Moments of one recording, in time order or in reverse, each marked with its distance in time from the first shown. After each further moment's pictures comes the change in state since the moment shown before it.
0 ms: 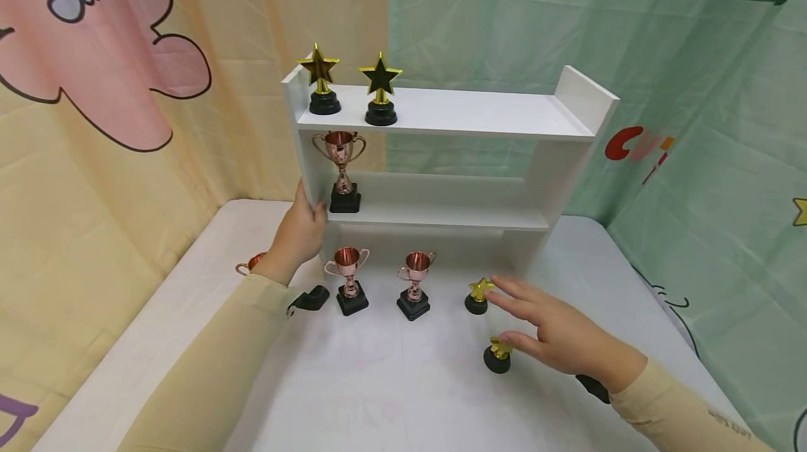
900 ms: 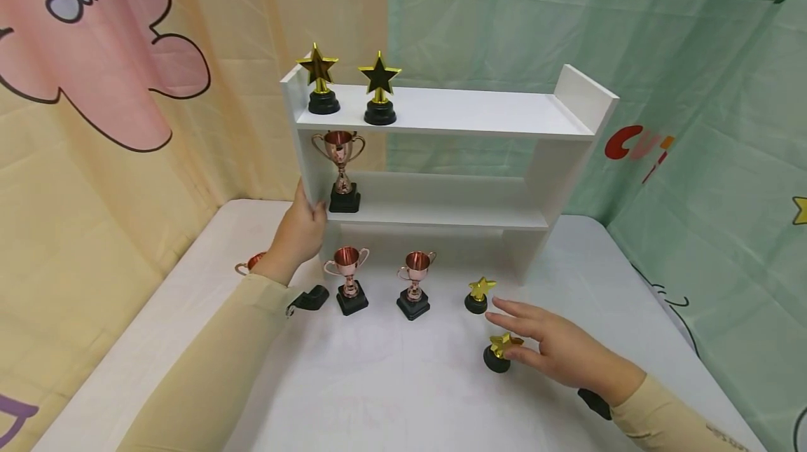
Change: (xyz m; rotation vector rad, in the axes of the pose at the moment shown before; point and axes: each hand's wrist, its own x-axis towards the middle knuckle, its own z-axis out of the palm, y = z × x) left_hand 0.000 -0.002 0.001 0.001 0.006 0.026; right_hand -0.013 0.010 0.022 0.070 -0.069 0.040
